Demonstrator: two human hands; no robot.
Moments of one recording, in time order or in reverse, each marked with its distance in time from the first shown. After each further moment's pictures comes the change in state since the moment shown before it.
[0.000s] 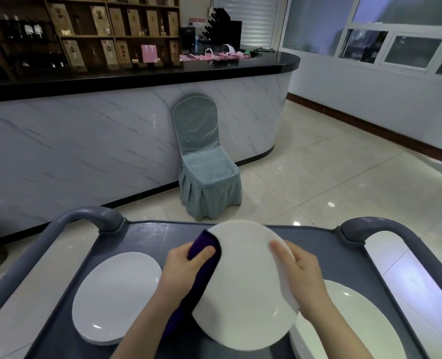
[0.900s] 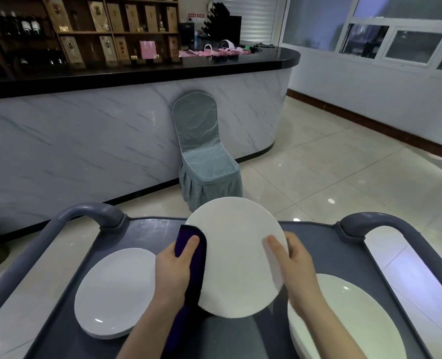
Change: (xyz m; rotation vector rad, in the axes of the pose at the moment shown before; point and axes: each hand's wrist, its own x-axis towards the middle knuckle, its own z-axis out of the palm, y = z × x) left_hand -0.011 0.002 0.000 -0.234 0.269 -0.125; right_hand 0.001 0.008 0.013 0.168 0.062 0.068
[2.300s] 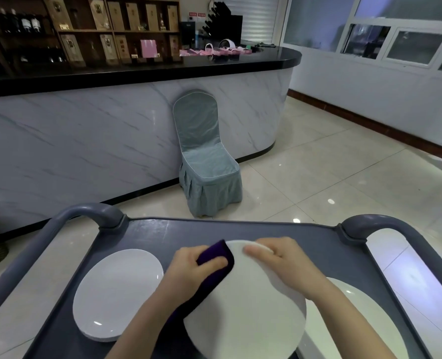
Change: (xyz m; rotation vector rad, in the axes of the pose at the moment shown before) left_hand 0.007 0.005 -0.004 0.370 -0.520 0.295; right_hand 0.020 -0.031 -0.002 -0.524 -0.490 -0.192
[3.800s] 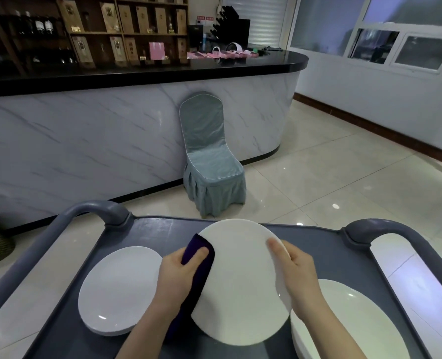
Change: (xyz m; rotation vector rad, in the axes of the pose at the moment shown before) left_hand -0.013 -0.015 0.003 -0.216 0.396 -0.225; right_hand -0.013 0.021 0.027 0.450 0.429 0.254
